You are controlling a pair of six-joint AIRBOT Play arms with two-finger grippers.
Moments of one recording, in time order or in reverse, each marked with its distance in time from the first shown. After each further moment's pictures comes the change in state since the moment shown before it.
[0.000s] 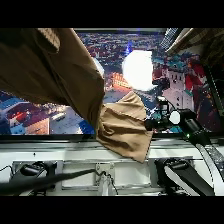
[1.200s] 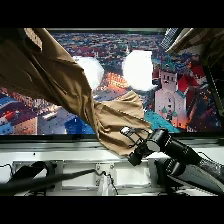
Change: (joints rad) left arm 0.139 -0.168 0.000 0.380 0.002 -0.216; right arm 0.703 0.062 -0.031 0.091 0.193 -0.016
